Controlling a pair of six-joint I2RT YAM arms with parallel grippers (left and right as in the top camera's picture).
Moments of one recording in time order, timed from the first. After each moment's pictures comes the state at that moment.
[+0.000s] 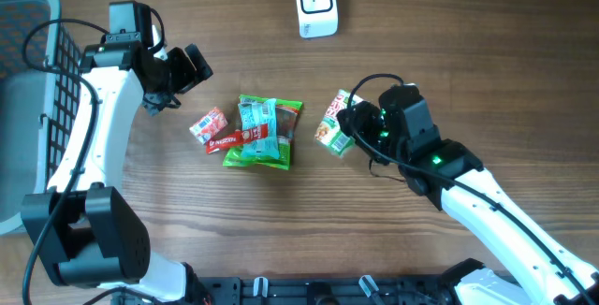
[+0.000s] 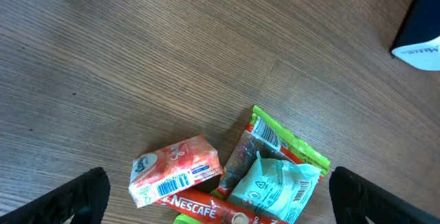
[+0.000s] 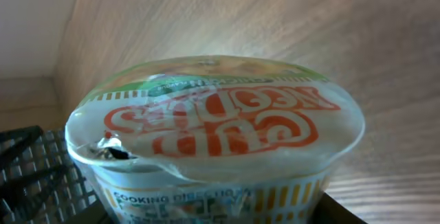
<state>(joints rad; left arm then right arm) 0.07 1.71 1.40 -0.91 0.19 -0.48 0.48 1.27 0.79 -0.31 -0.14 1.11</state>
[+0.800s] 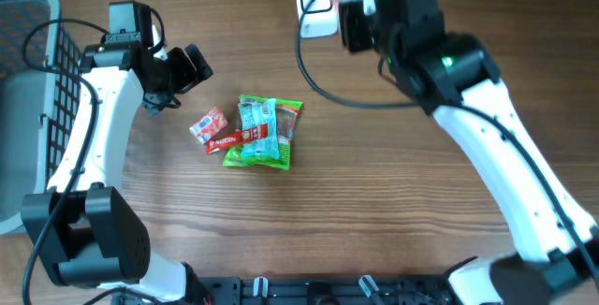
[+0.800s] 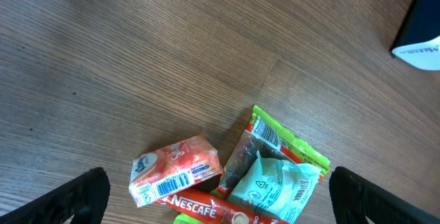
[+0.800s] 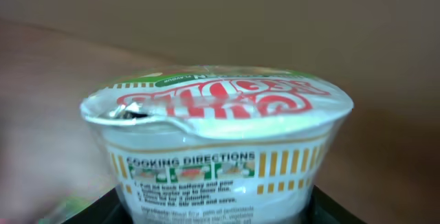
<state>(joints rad) 0.07 1.71 1.40 -0.91 0.19 -0.48 0.49 1.65 1.74 -0.67 0.28 0.02</state>
